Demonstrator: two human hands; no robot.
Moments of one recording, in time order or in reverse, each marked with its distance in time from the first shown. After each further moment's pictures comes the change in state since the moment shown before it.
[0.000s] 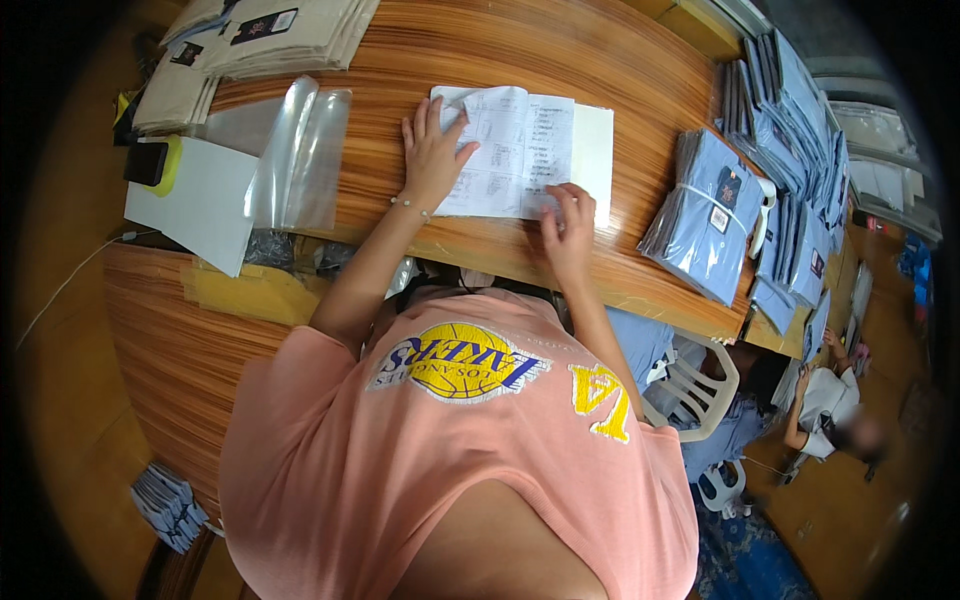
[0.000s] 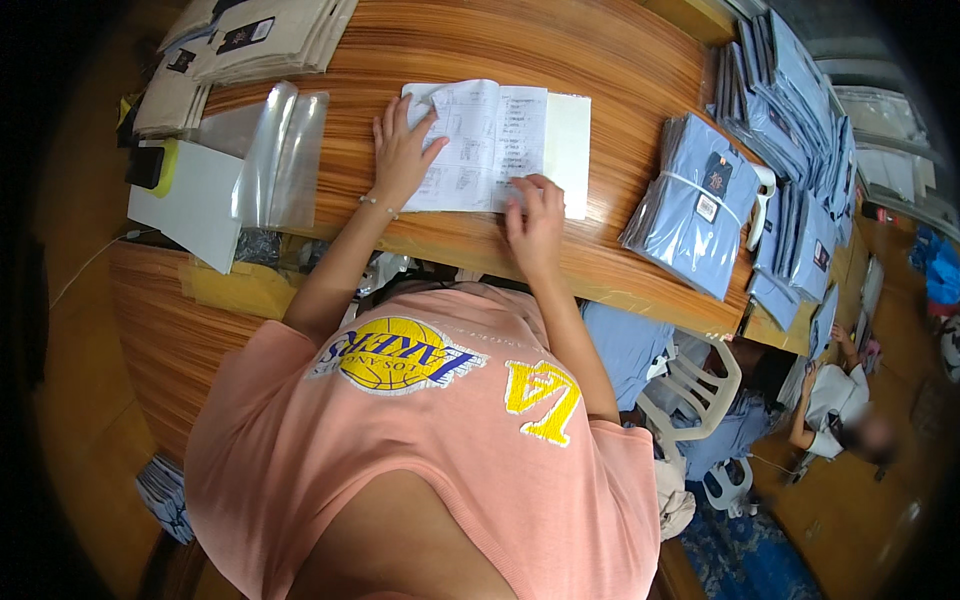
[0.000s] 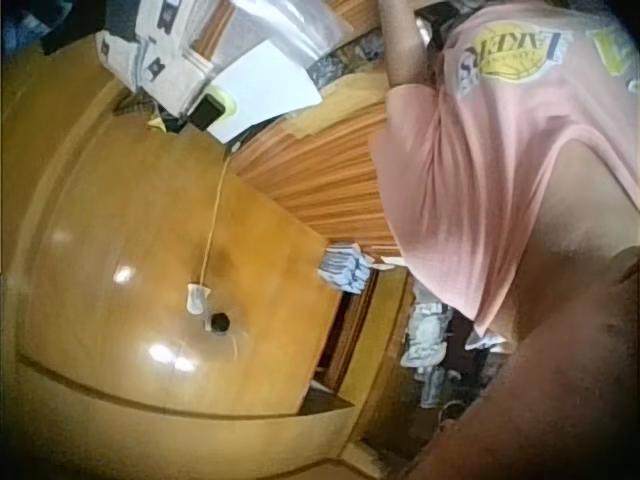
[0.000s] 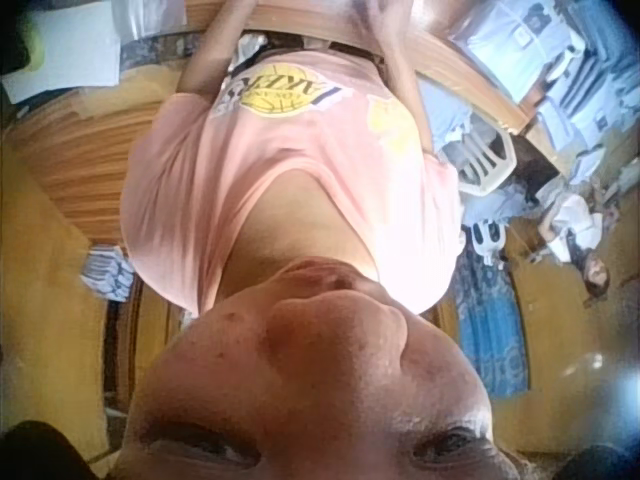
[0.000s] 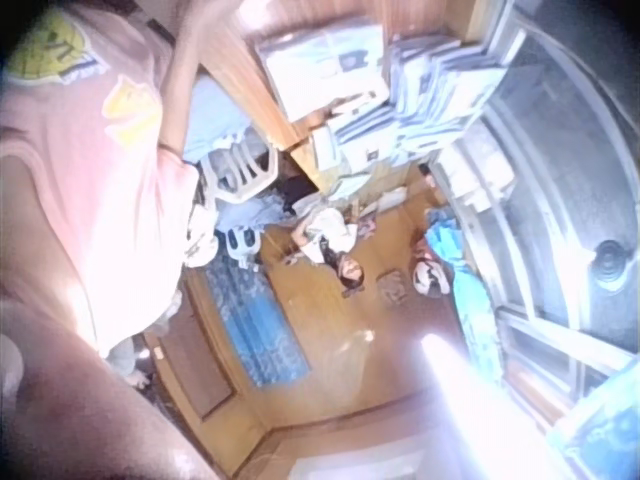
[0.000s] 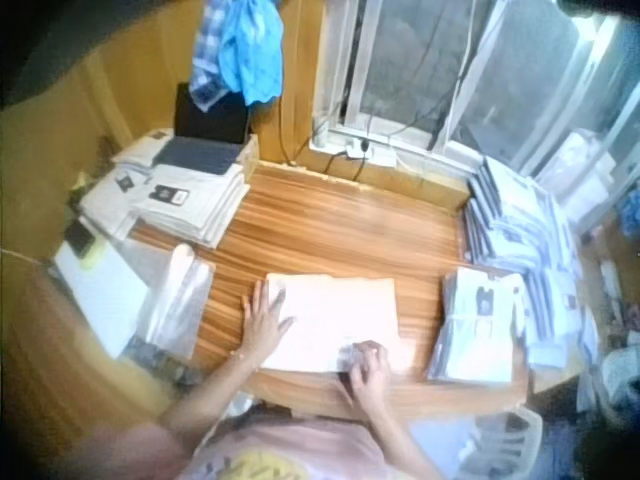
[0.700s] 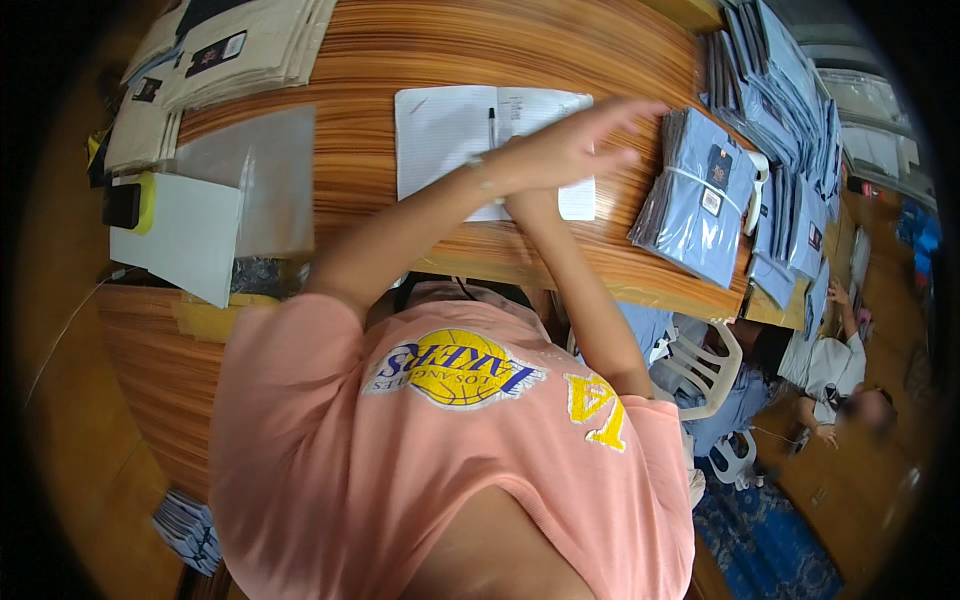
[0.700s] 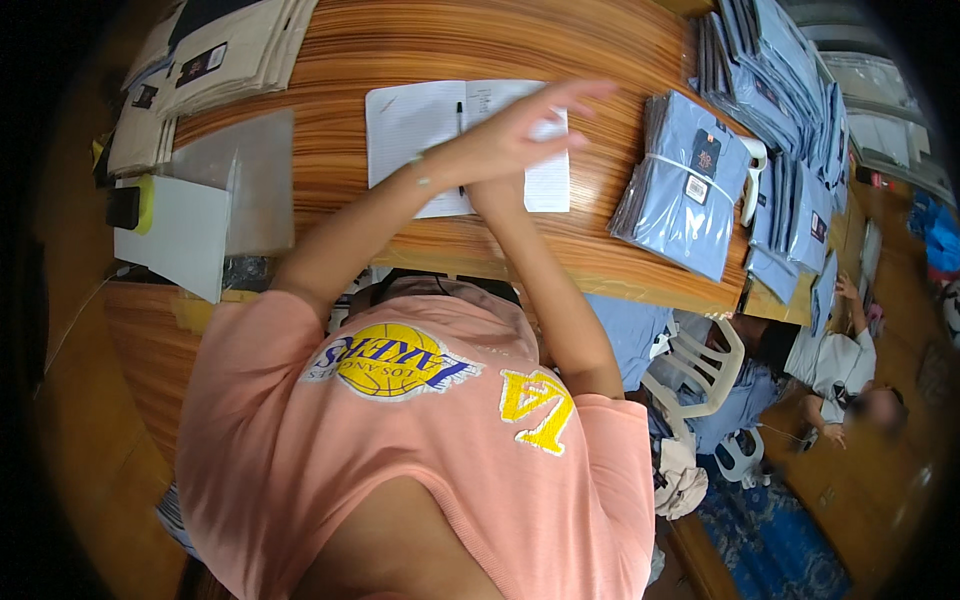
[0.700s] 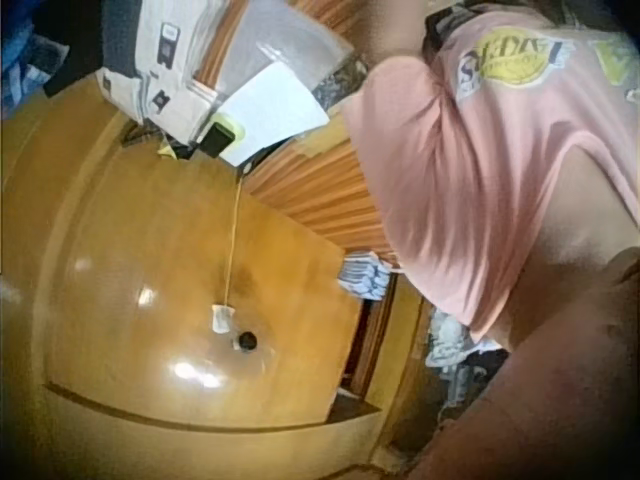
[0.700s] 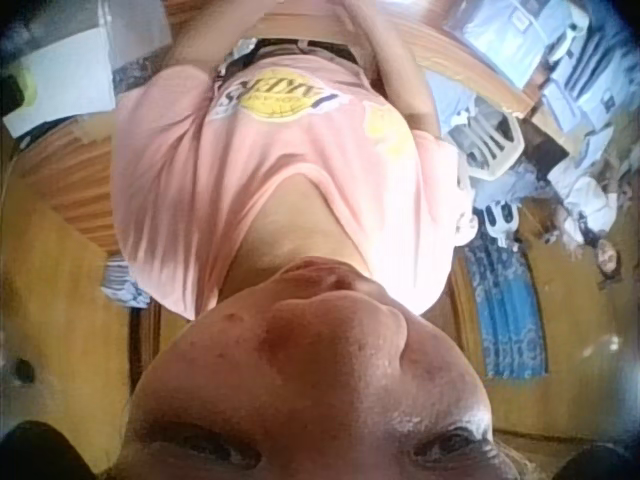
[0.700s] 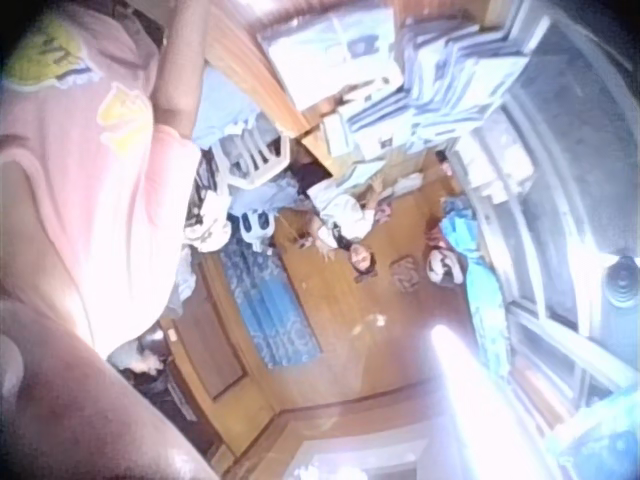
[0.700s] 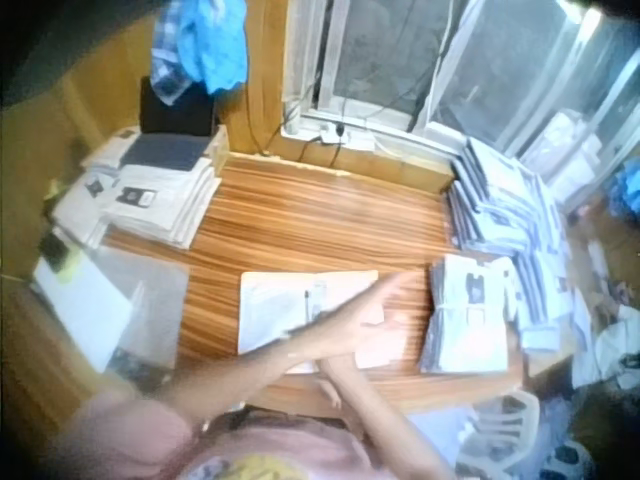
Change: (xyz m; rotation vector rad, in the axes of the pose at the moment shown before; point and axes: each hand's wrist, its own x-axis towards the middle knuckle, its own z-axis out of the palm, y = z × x) left_hand 0.084 0.148 -0.065 -1.372 -0.350 0.534; right_hand 0.048 0.029 0.051 -0.172 -0.157 0.032
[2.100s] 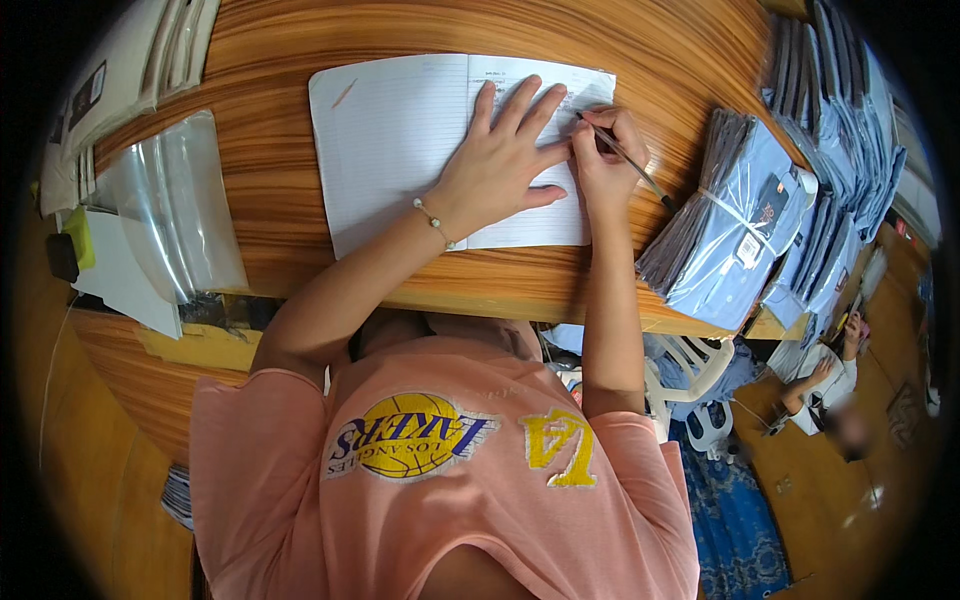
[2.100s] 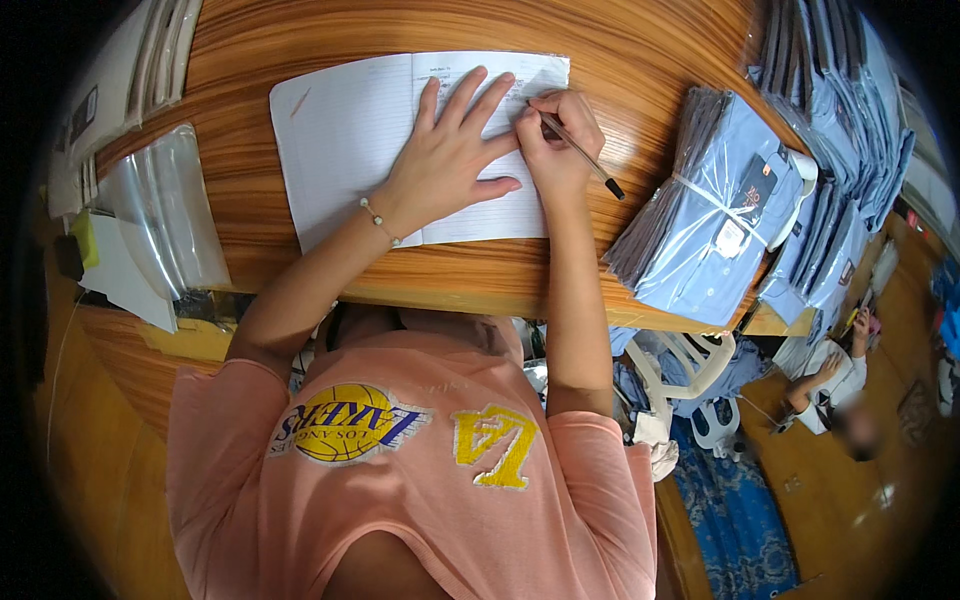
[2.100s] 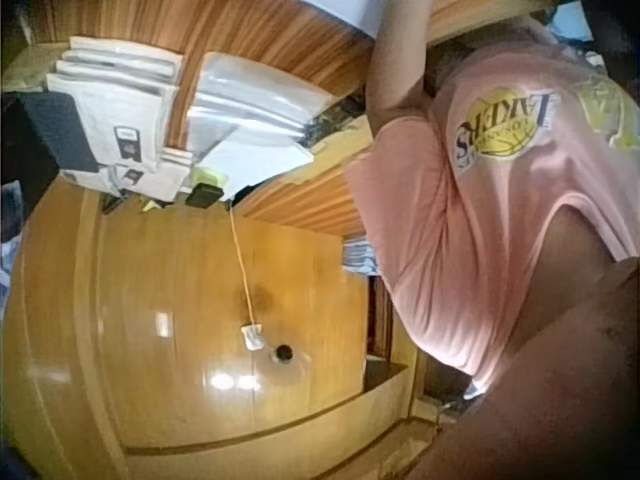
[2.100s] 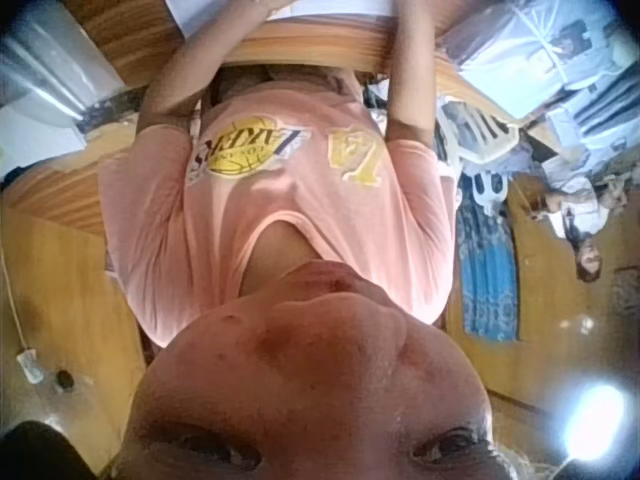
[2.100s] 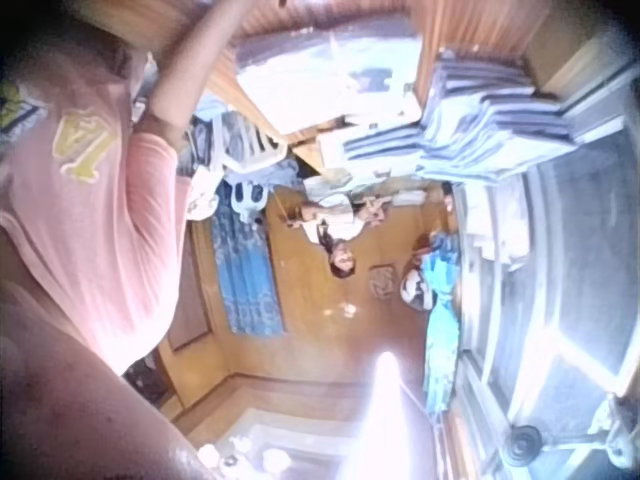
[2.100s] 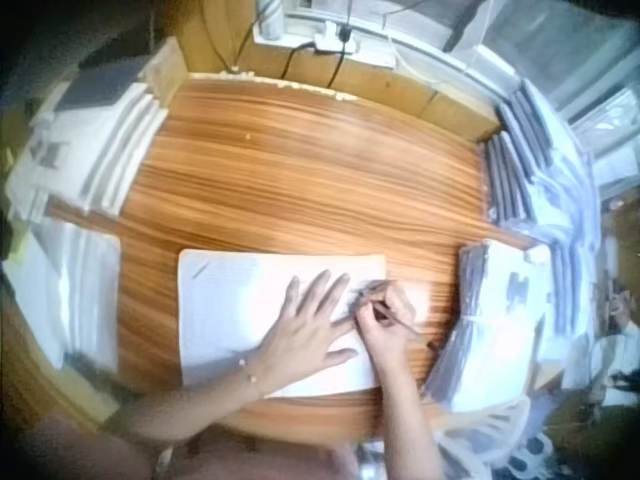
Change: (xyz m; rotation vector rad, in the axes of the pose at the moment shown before) left_hand -0.051 -0.118 0.000 1.101 -0.102 -0.262; right_hand 0.047 0.102 -0.021 0.456 0.313 0.168
